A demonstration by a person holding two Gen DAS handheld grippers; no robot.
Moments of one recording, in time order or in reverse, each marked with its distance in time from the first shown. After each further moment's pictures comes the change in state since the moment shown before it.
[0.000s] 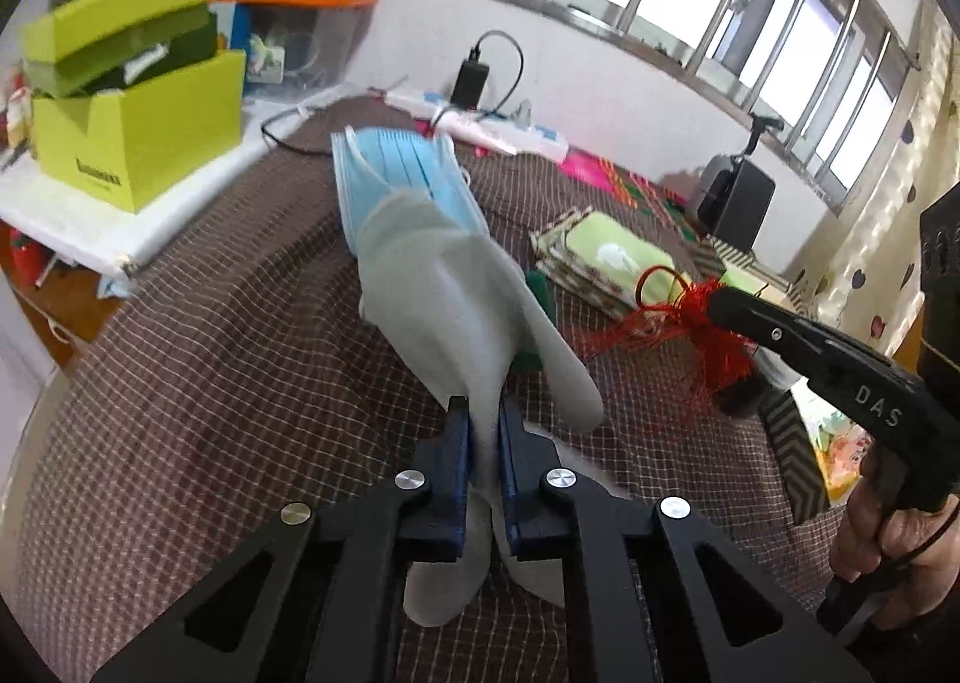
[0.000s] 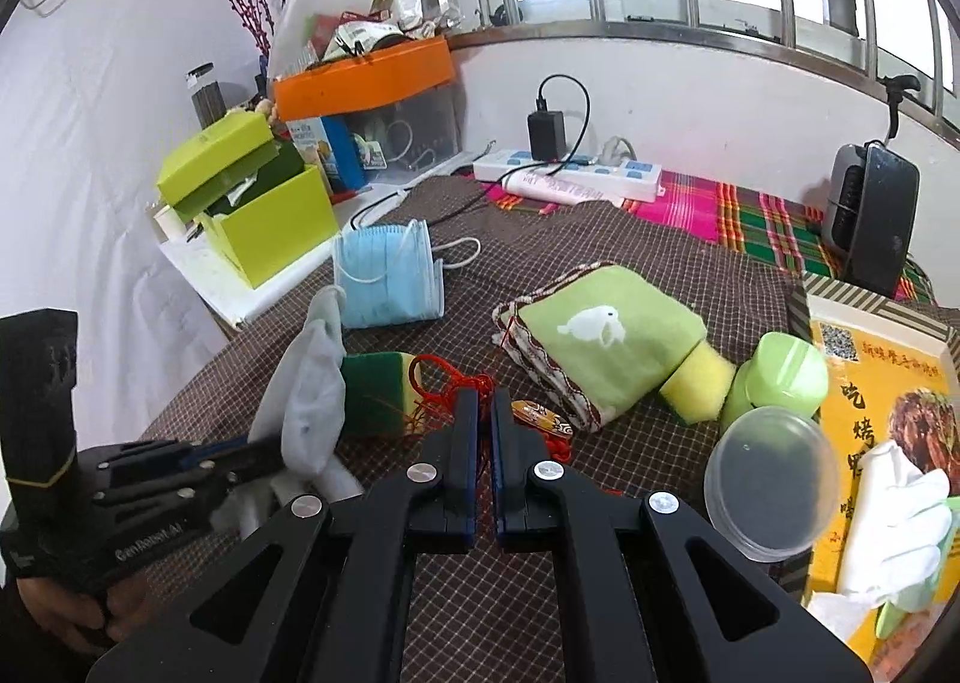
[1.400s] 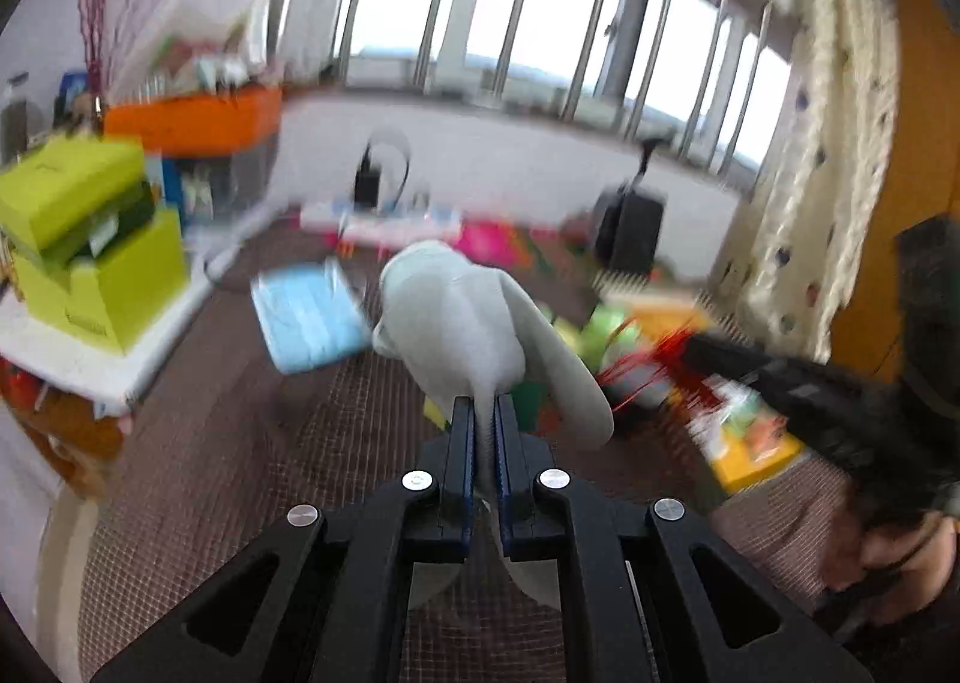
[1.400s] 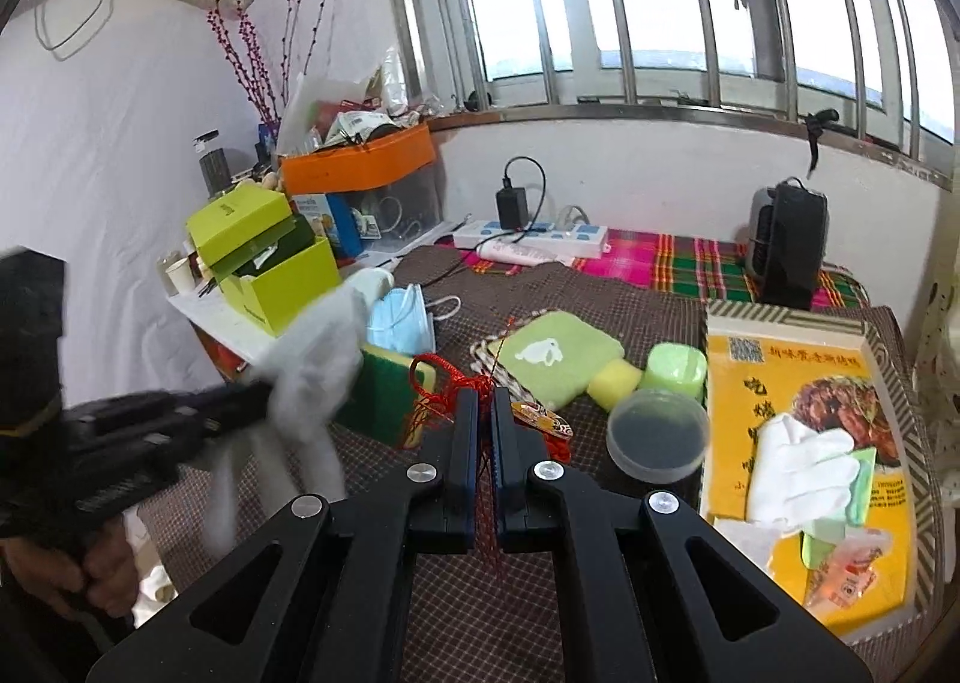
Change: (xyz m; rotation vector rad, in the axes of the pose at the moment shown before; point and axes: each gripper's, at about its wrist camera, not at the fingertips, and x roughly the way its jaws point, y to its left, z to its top) left arm -0.060 -0.066 0.010 0.169 -0.062 -0.069; right arm -0.104 -0.003 -0.018 0.049 -0.141 -0.044
